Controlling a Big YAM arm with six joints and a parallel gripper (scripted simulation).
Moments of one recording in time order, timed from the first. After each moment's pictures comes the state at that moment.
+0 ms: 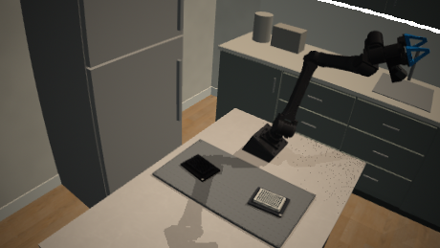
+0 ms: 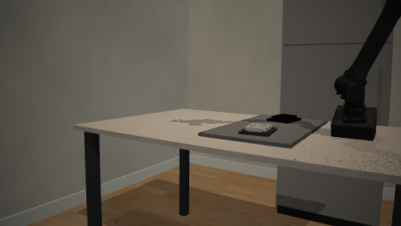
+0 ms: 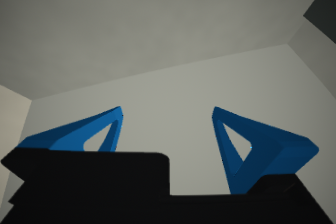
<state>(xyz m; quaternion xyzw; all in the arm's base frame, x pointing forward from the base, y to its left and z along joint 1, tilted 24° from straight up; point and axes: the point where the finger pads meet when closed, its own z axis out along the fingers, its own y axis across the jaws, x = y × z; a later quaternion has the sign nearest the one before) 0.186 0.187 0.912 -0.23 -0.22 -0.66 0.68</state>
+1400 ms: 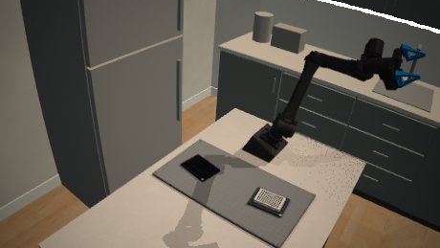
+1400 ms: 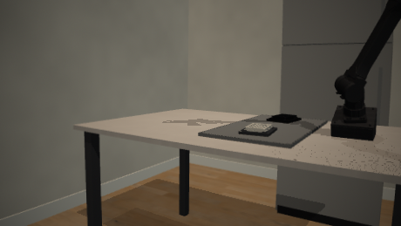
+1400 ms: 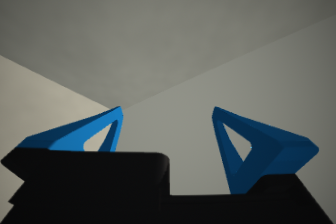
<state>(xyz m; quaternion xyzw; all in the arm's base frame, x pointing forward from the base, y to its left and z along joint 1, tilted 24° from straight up) 0.270 0.195 0.869 -0.37 -0.08 -0.55 0.74</state>
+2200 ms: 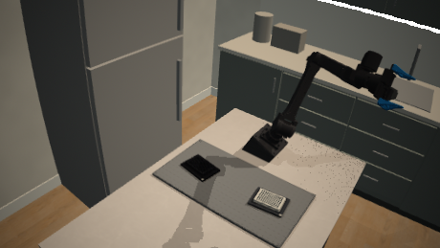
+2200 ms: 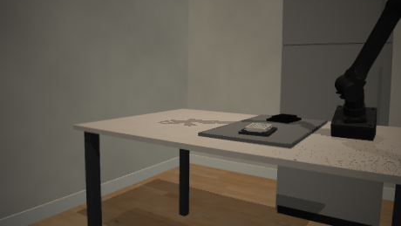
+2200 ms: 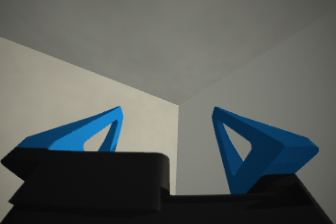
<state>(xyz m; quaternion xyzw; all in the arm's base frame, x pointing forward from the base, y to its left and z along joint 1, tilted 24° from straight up) 0.356 0.198 0.800 -0.46 0.09 -0.44 0.76</state>
